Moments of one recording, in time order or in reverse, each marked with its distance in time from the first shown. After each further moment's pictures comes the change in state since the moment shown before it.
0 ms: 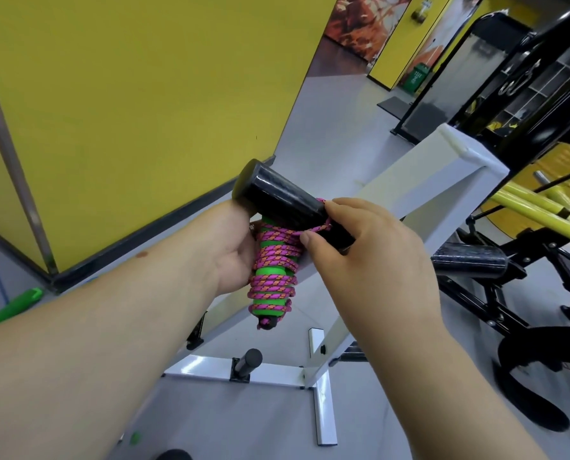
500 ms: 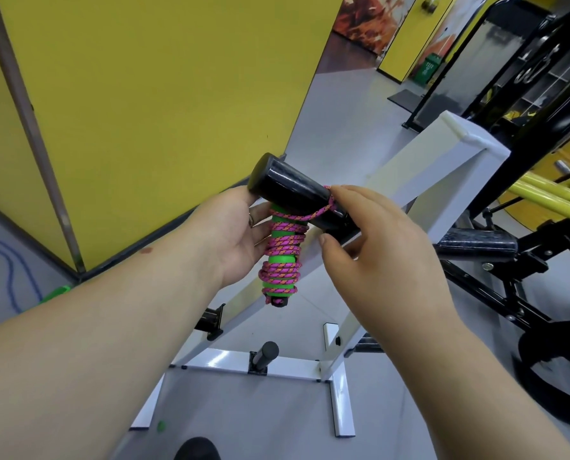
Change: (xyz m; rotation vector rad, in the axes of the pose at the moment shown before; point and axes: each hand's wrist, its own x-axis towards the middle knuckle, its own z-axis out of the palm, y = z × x) left_hand -0.026 0.017 -0.001 0.143 0.094 0.087; right_hand -0.007 -0.005 -0.003 0.118 -0.063 -0.080
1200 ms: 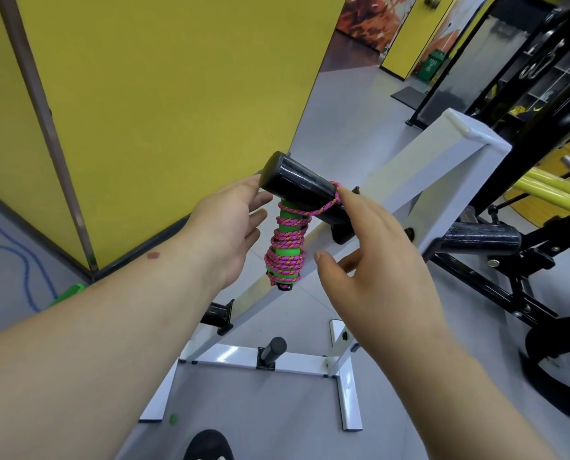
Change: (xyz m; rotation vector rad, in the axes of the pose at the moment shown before) left_hand -0.025 0.005 -0.005 0.124 0.148 0.087; right_hand -0.025 -0.007 0.011 0.079 -0.040 0.066
